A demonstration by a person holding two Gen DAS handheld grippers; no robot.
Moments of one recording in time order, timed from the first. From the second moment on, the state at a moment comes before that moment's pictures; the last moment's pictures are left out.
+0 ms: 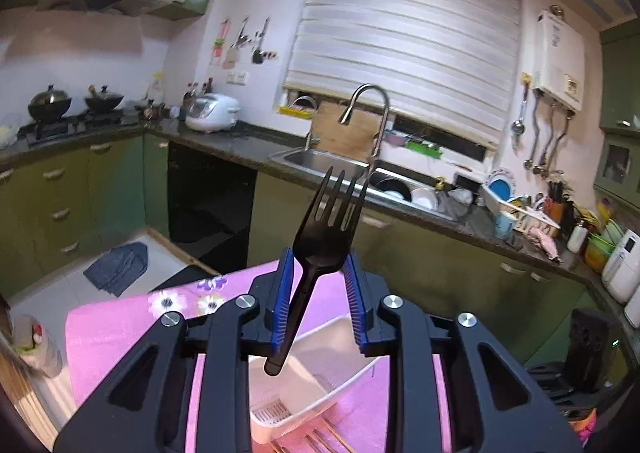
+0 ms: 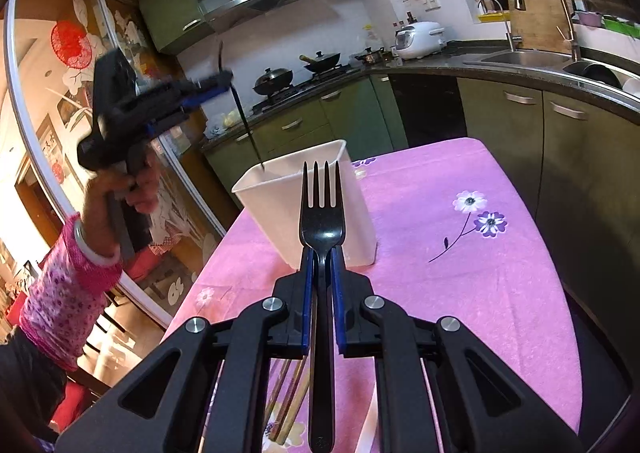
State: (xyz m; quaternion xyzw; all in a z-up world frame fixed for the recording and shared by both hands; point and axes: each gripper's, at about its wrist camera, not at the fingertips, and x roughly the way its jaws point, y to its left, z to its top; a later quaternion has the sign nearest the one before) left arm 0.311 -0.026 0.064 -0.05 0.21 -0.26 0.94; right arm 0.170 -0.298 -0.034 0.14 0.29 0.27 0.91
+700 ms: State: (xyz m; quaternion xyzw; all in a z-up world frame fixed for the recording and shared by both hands) left arm 0.257 -0.001 -0.006 -0.09 0.22 -0.18 0.96; right arm 0.285 -0.221 0.061 0.14 0.13 0.24 0.95
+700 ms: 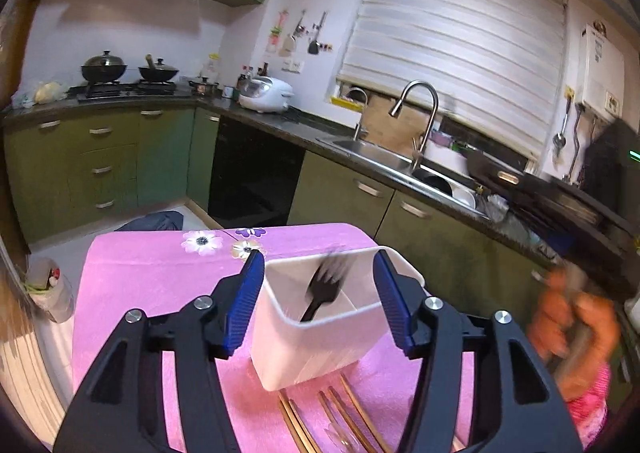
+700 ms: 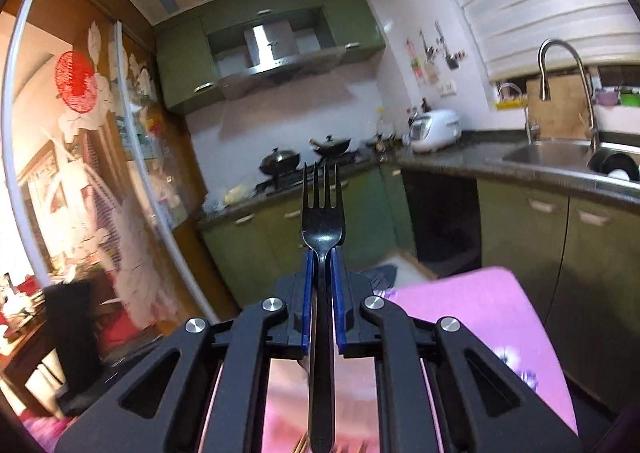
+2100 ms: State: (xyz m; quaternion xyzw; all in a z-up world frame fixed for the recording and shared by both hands) left arm 0.188 -0.008 -0.053 -0.07 0.28 -0.14 0.95; right arm 0.254 -0.222 -0.042 0.09 0.17 0.21 0.96
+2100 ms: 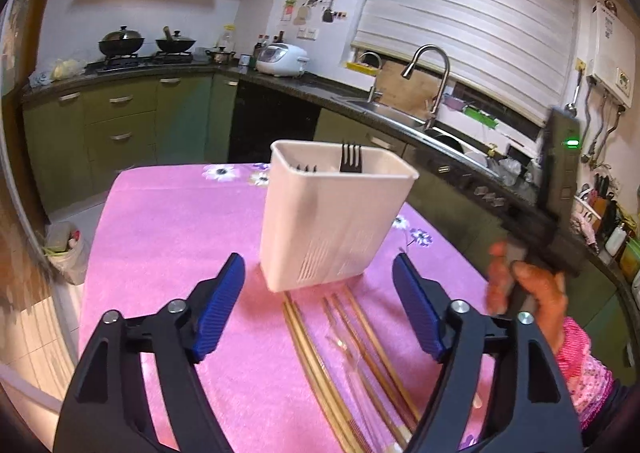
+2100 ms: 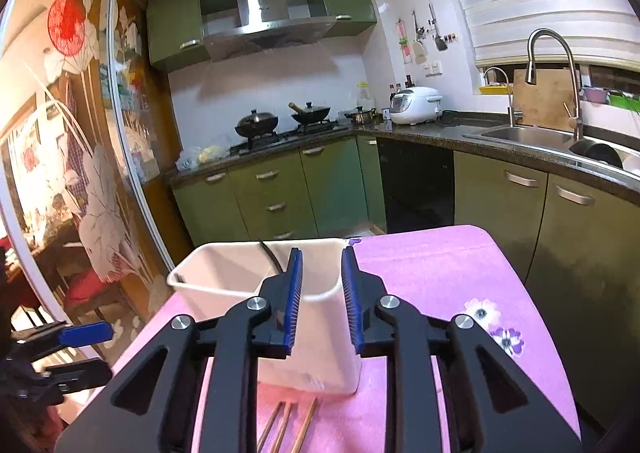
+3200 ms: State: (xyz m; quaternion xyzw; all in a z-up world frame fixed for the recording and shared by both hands) left arm 0.217 -0.096 -0.148 -0.03 0.41 -0.10 0.91; right arm 0.154 -0.303 -0.083 0.13 0.23 0.19 0.95
